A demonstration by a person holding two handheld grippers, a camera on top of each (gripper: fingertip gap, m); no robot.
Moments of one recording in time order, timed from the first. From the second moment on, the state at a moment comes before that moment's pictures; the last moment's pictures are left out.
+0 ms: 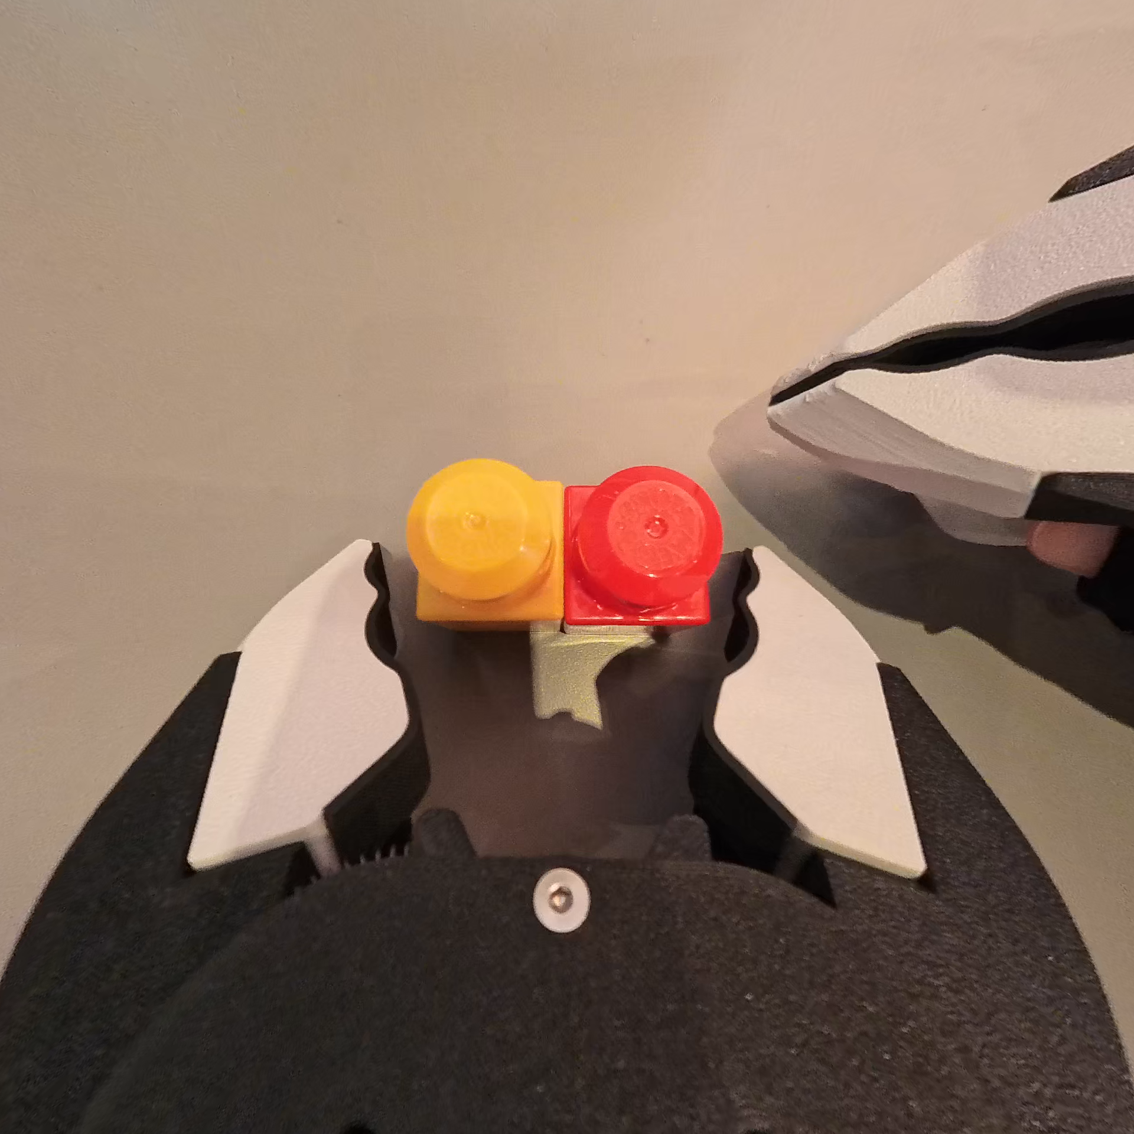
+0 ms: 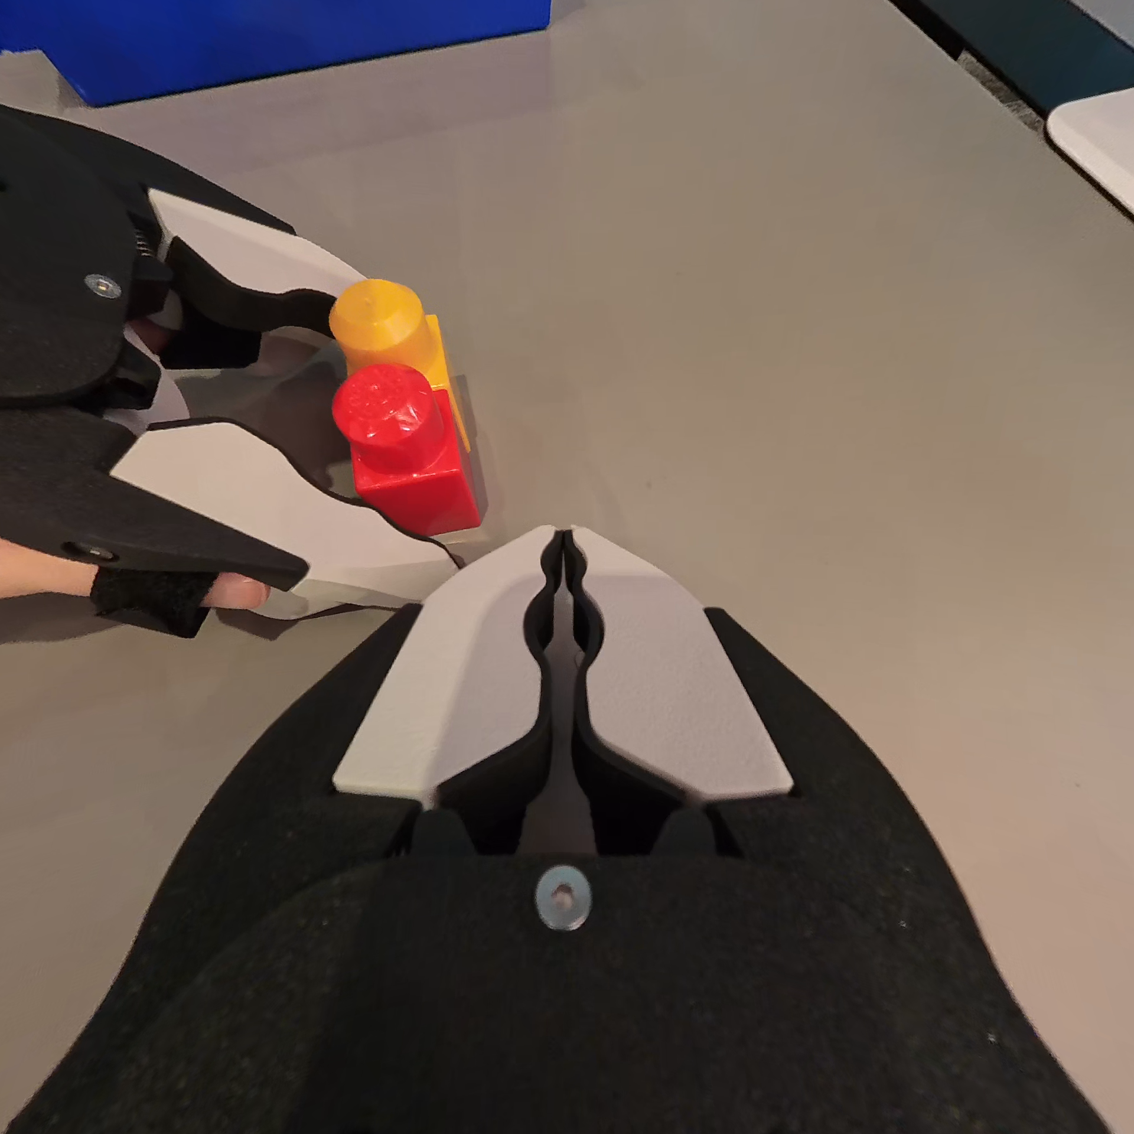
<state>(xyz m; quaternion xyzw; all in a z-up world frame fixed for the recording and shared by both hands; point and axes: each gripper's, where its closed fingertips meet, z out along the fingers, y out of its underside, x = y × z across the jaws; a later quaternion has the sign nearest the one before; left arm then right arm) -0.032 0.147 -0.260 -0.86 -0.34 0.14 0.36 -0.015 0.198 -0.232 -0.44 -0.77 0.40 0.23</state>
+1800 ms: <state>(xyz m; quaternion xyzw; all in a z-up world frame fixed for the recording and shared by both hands) -0.042 0.127 -0.257 -0.92 -0.11 0.03 0.39 -0.022 0.140 -0.252 -0.43 -0.80 0.37 0.18</state>
